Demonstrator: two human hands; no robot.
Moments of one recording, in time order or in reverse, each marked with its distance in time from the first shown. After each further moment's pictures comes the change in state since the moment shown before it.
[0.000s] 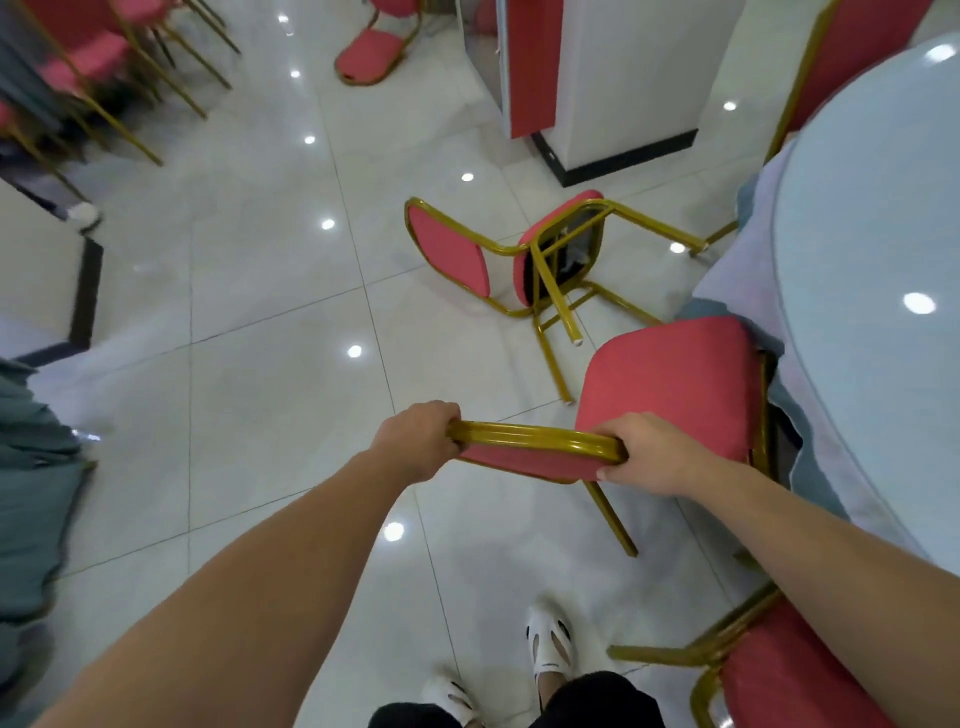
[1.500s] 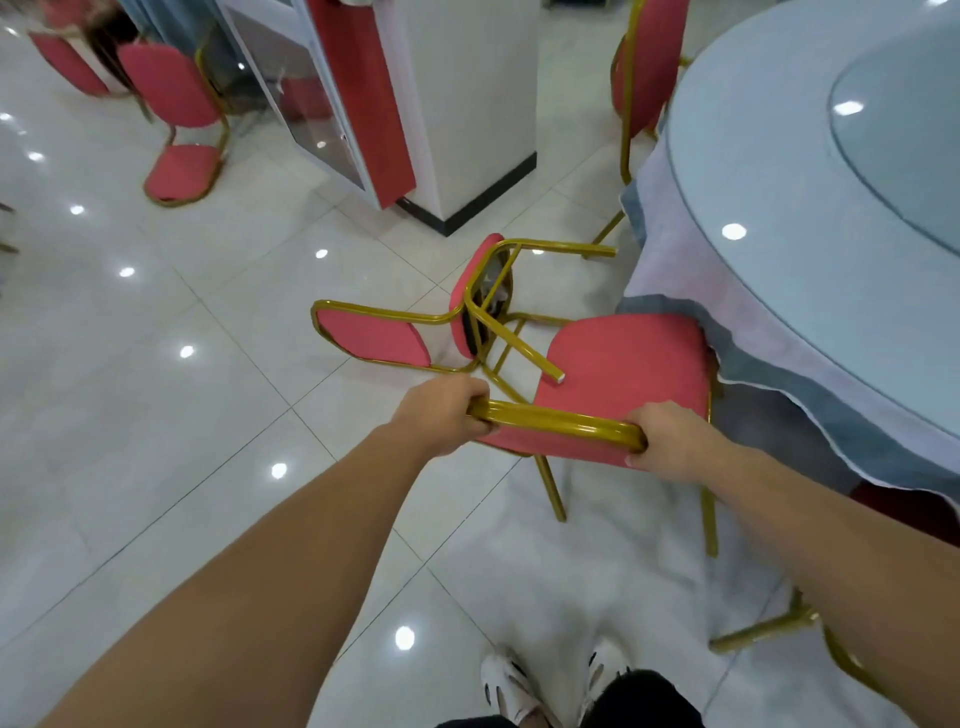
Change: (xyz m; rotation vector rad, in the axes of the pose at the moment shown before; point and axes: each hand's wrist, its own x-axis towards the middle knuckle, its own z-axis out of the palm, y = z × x) left_hand 0.171 -0.070 -0.156 0.085 -0.030 0.546; right_hand 0.108 -0.092 -0.018 -0.043 0.242 0.529
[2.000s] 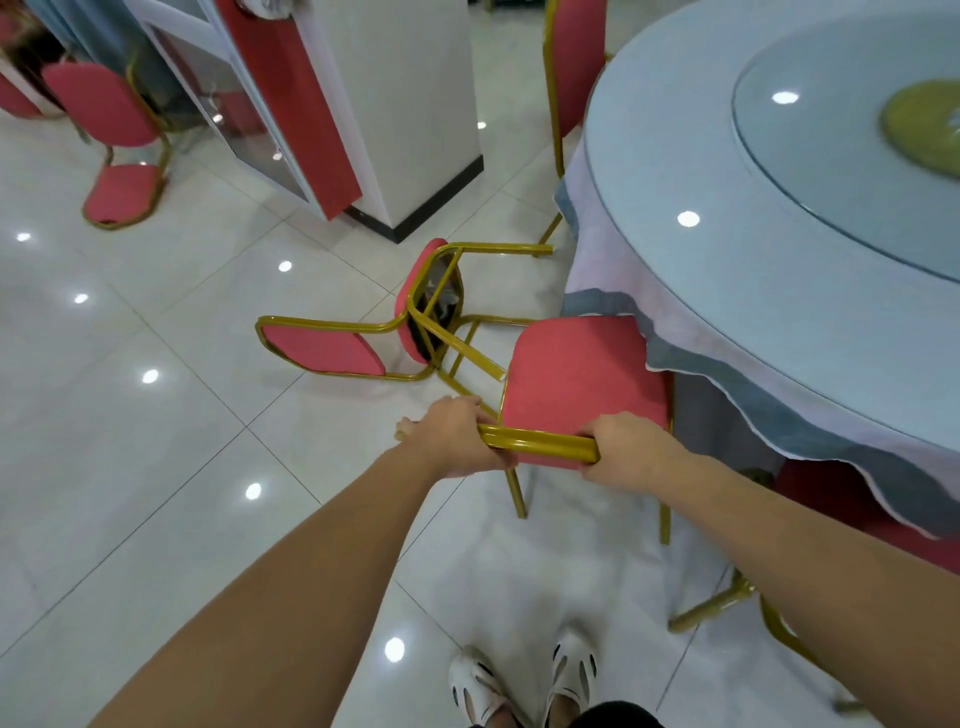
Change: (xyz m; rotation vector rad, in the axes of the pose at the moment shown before) left_hand 0.017 0.124 0.054 -0.087 -0.148 -0.083; right_hand -0.048 0.061 0.002 0.131 0.013 -0.022
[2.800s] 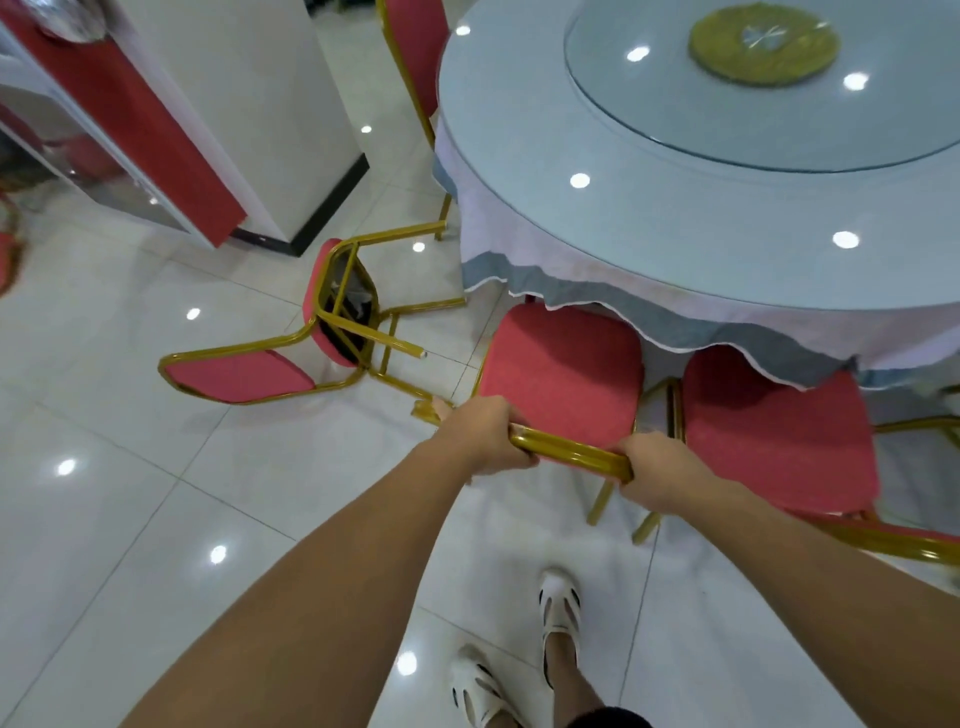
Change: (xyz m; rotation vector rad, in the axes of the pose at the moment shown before) left_hand -0.044 0.105 0.095 0.208 -0.163 0.279; right_hand -0.149 0.080 0.104 0.124 0.024 0.370
